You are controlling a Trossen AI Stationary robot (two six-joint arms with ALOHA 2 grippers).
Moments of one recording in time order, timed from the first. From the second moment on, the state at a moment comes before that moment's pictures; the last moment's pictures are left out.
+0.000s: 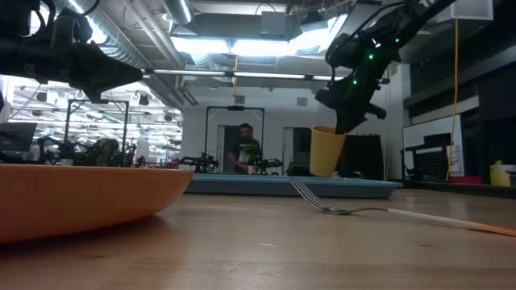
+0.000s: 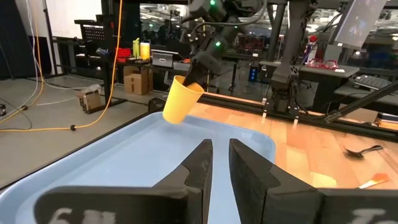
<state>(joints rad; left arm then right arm) -0.03 0.02 0.01 0.09 -0.40 -0.09 -0.64 1.52 1.06 -0.51 0.18 0.36</state>
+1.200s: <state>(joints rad) -0.03 0.02 0.01 0.09 -0.40 -0.09 -0.65 1.58 1.06 -0.46 0.21 0.31</state>
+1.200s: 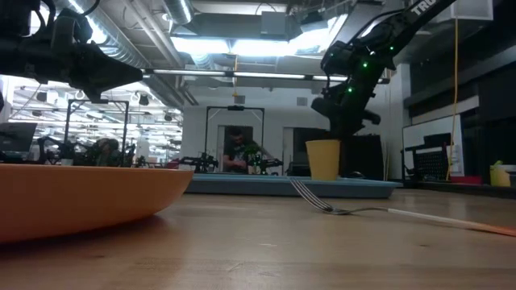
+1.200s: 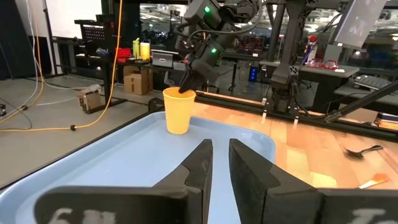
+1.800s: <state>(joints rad) -0.03 0.02 0.01 0.09 -0.40 -0.09 -0.61 1.44 1.06 -0.44 0.13 0.31</state>
